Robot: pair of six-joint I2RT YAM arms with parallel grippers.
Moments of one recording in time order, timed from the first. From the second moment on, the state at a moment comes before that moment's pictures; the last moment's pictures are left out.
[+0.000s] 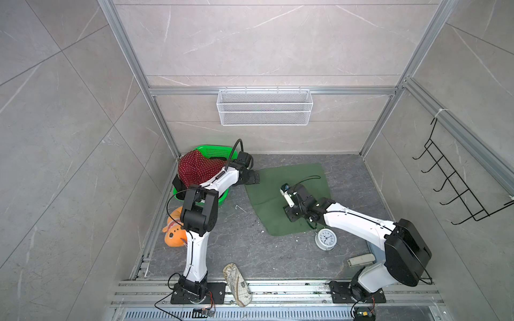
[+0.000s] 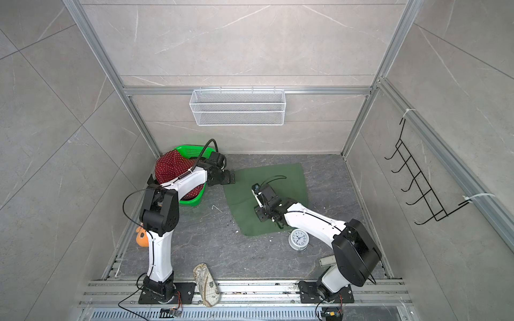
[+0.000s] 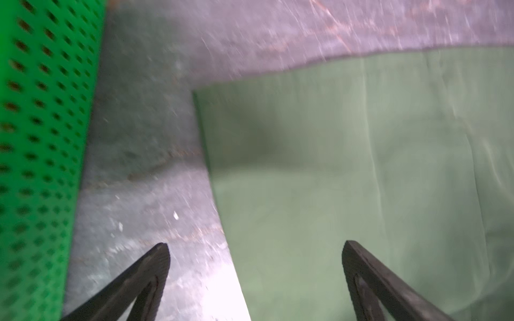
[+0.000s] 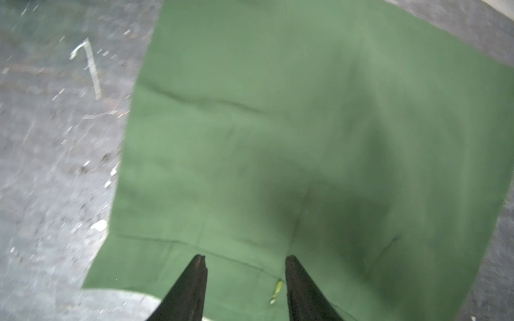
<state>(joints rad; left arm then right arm) -0.38 2.13 1.70 -0.60 0.01 -0.39 0.77 1.54 1.02 -0.44 0.18 0.06</state>
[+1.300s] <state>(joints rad) -0.36 2.15 1.69 -0.55 0.07 -0.38 1.07 1.81 1.09 -0.44 0.29 0.14</state>
